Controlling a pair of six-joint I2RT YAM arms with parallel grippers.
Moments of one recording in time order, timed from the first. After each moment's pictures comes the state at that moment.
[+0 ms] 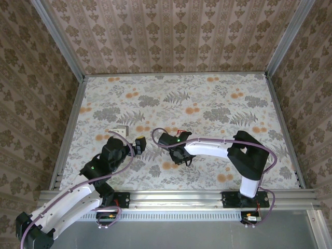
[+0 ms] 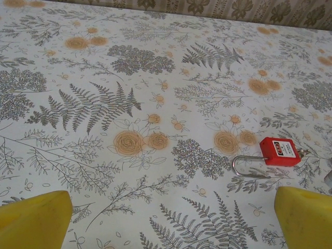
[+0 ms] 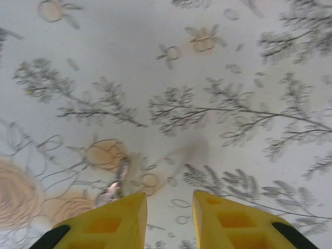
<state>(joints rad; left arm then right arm) -0.74 0.57 0.39 -0.27 -0.31 -0.41 0.99 1.79 1.14 -0.81 0.20 0.62</state>
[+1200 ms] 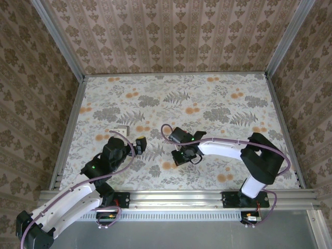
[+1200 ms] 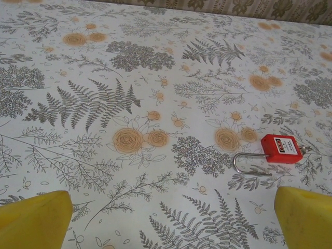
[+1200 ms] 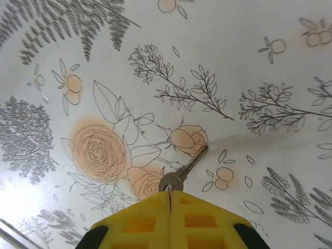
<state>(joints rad) -0.74 0.59 0.39 -0.26 -0.30 -0.41 0.89 1.64 0.97 -0.57 -0.14 0.50</state>
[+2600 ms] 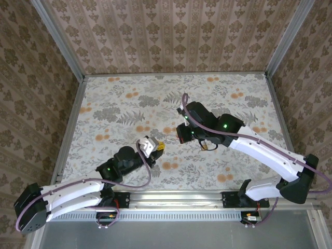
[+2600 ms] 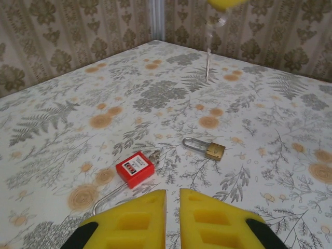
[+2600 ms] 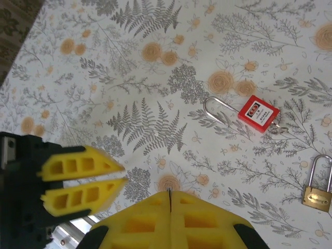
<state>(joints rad) -1.05 0.80 0.28 0.33 -0.05 -0.01 0.89 1.32 1.38 -0.91 0.07 0.53</state>
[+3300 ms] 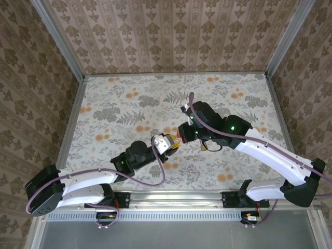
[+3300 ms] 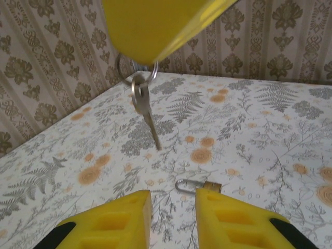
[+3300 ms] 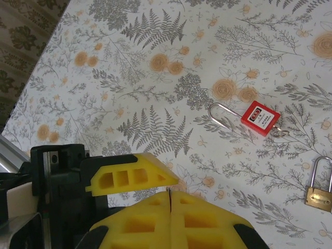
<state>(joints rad) -1.11 1.08 0.42 0.55 -0.04 0.15 0.89 1.27 1.38 -0.90 0.08 0.55</state>
